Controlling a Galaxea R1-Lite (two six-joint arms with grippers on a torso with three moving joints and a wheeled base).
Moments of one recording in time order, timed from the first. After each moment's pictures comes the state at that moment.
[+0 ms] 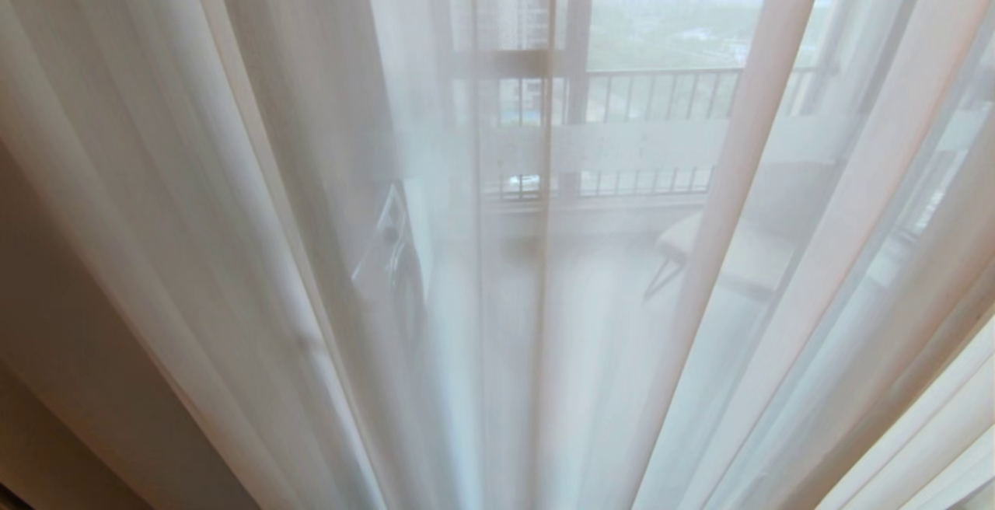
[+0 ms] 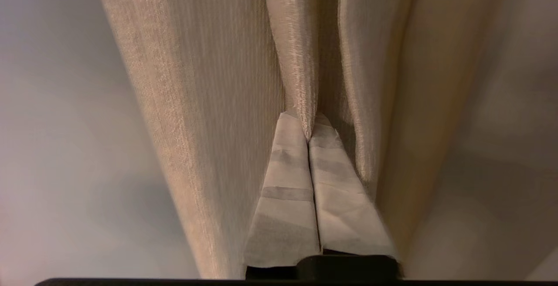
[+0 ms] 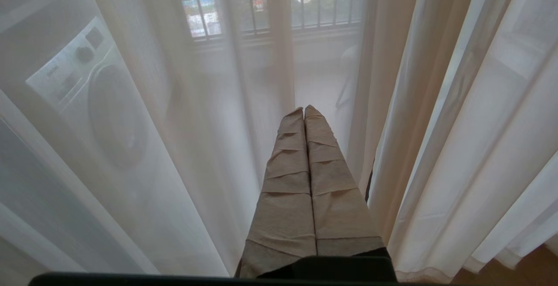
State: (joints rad) left arm 0.99 1.95 -1.42 -0.64 0.33 0.03; right arm 0.00 0.00 0.00 -0.01 -0.04 0.07
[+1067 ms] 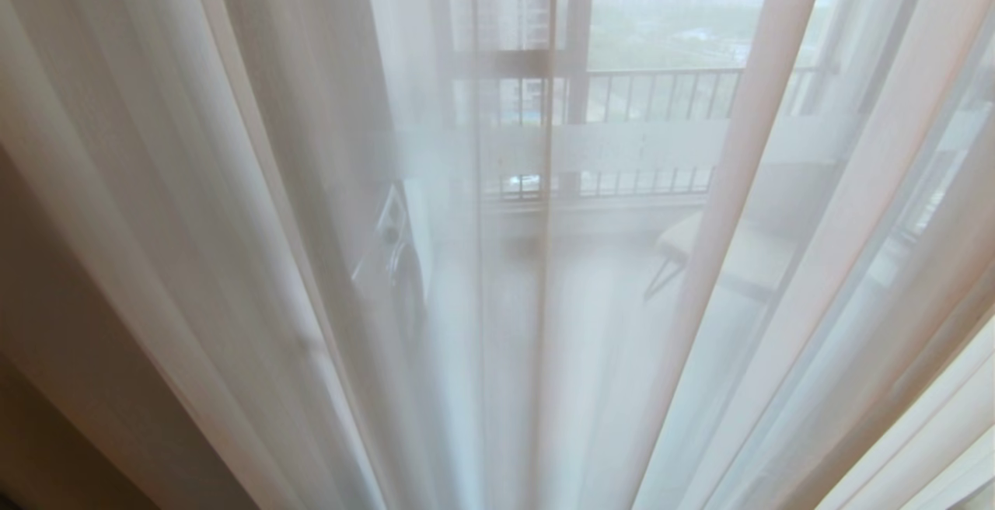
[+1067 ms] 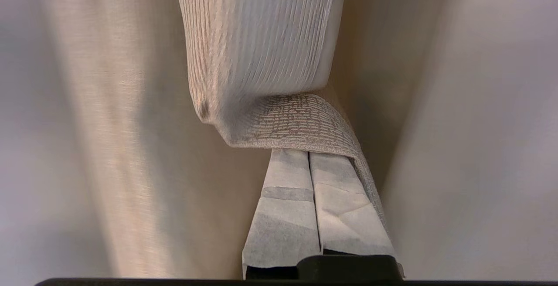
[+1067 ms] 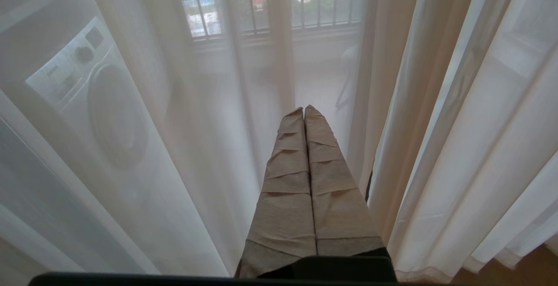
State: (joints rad) left arm 1.01 1.77 -1.31 -0.68 0.05 -0.11; right arm 0.00 0.00 0.00 -0.01 -0.04 0.07
